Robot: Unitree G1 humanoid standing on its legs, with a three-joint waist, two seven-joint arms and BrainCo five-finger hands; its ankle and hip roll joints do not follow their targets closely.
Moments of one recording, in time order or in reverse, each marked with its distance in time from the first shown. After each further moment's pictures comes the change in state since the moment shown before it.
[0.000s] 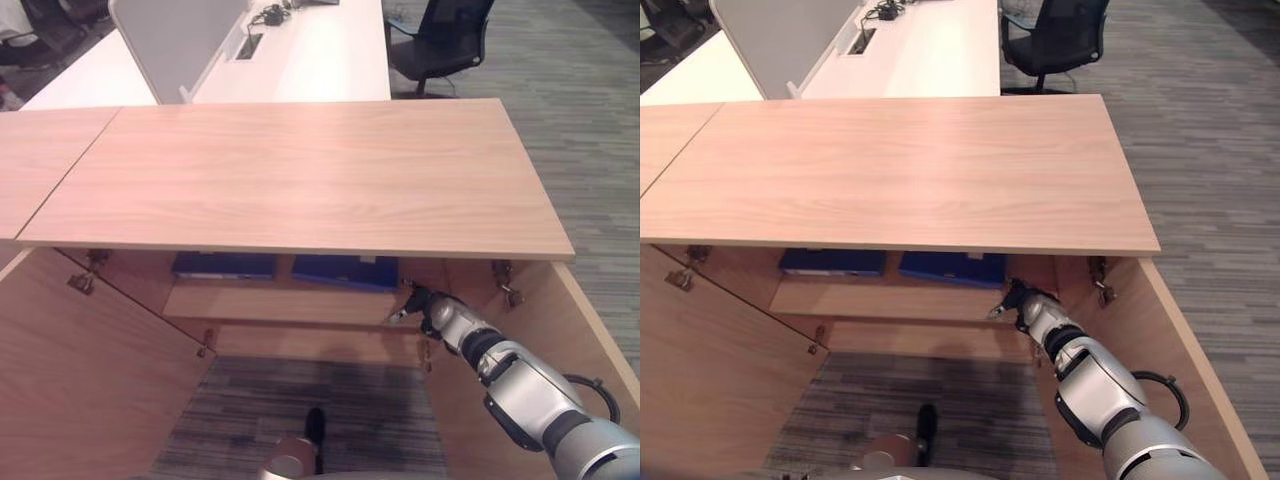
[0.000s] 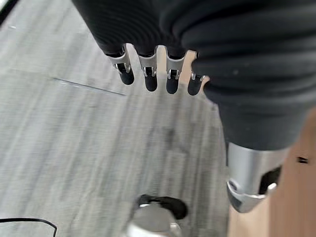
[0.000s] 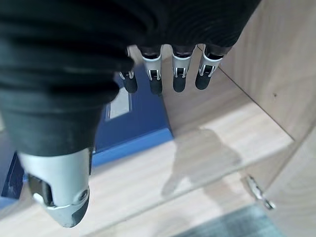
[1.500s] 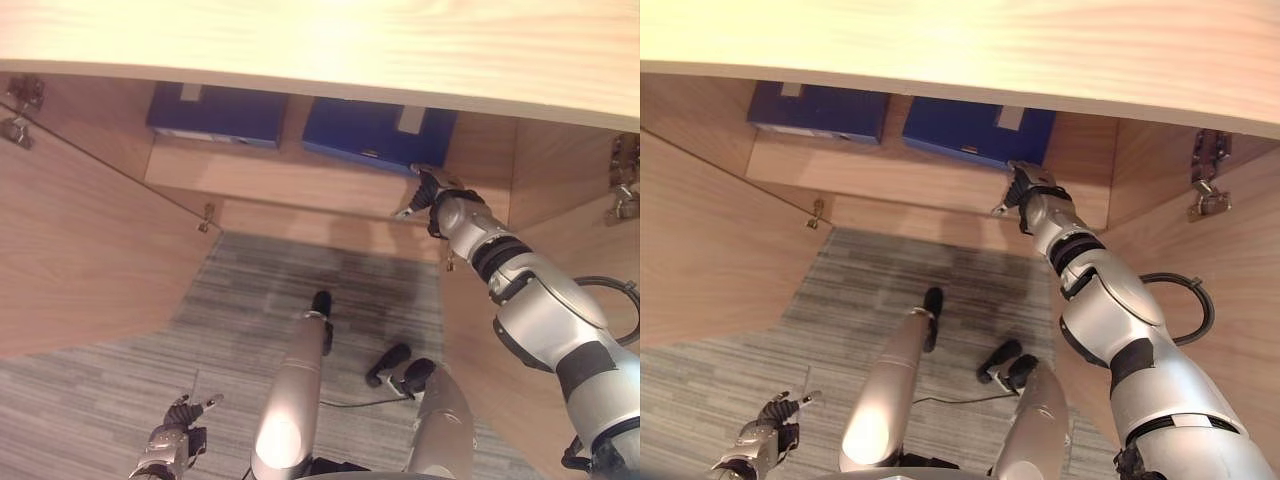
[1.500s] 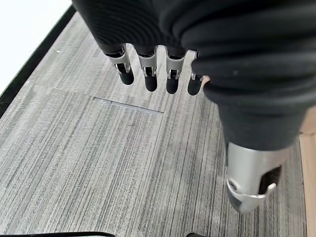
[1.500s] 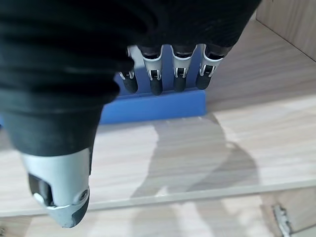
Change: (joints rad) left arm -0.183 0.065 -0.069 -0.048 -0.123 -0.053 0.089; right arm -0.453 -0.099 0.170 0.052 0.028 -0.019 -0.095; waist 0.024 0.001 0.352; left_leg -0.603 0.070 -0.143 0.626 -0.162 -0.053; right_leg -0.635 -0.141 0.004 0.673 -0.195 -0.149
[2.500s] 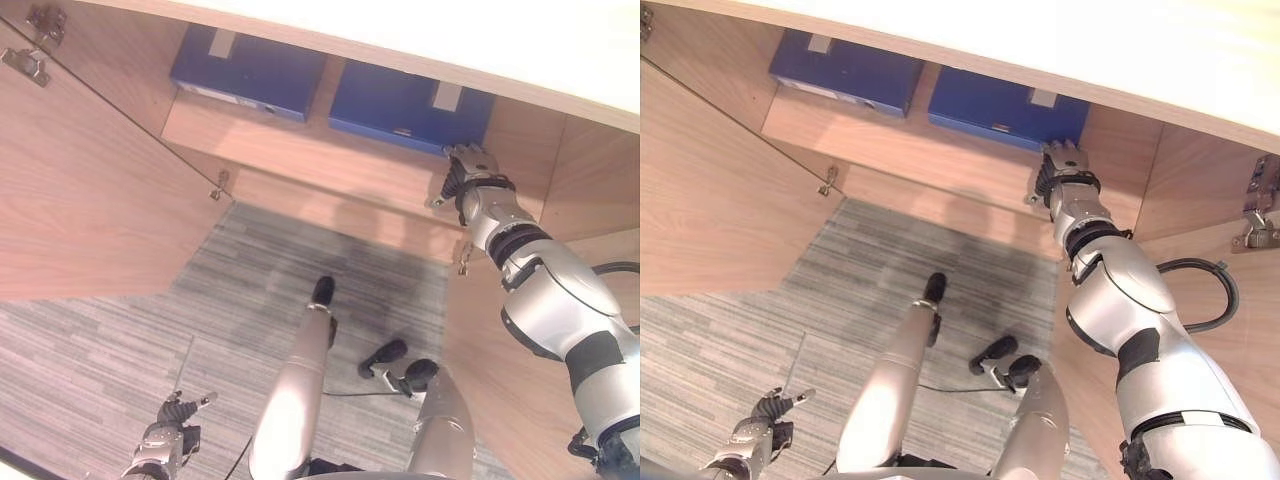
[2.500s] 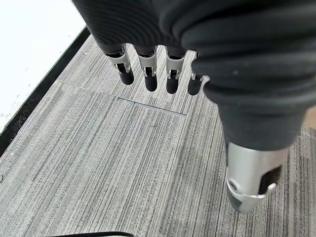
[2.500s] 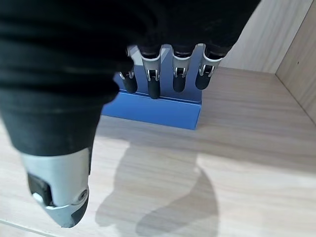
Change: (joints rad) left arm 0.001 0.036 -0.062 -0.019 -0.004 -0.014 0.029; right arm -0.075 -0.026 0.097 0.139 -0.135 0.016 -0.094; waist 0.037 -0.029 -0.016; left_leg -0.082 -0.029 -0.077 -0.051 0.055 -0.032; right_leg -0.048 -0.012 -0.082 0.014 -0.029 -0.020
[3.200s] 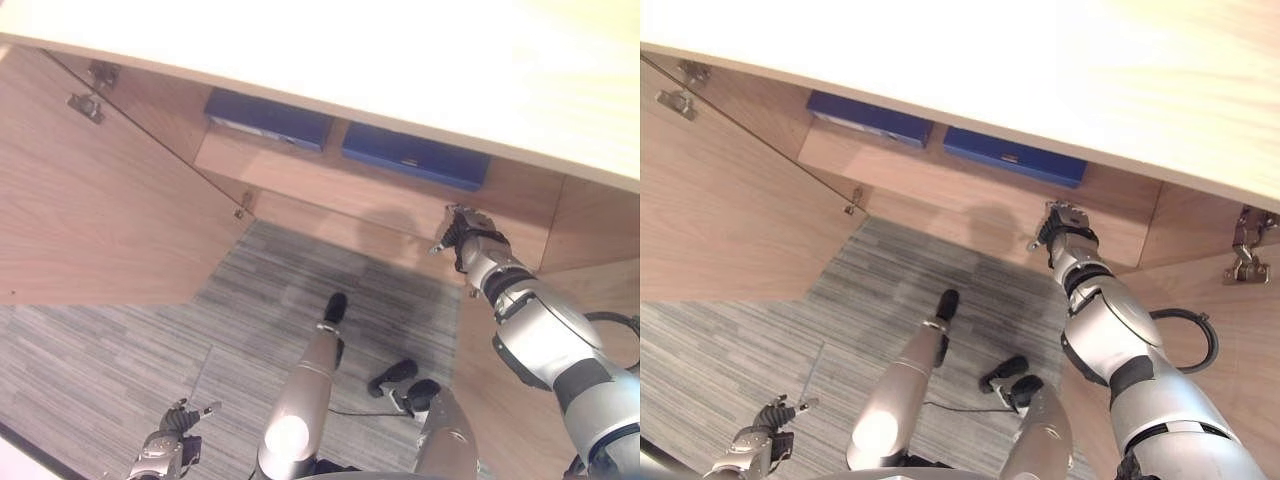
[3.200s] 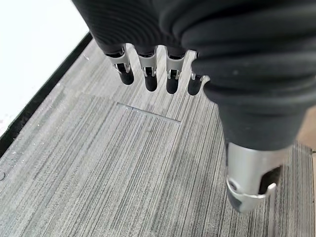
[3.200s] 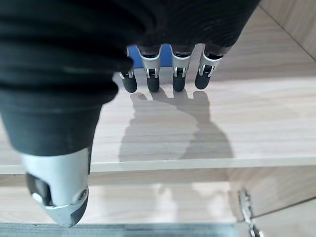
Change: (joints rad) left arm 0.065 0.000 0.003 -0.045 0.039 0.017 -0.050; right arm 0.244 0.039 -0.188 0.006 0.036 0.010 0.038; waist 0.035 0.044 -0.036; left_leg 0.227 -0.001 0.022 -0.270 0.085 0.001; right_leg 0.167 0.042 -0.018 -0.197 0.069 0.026
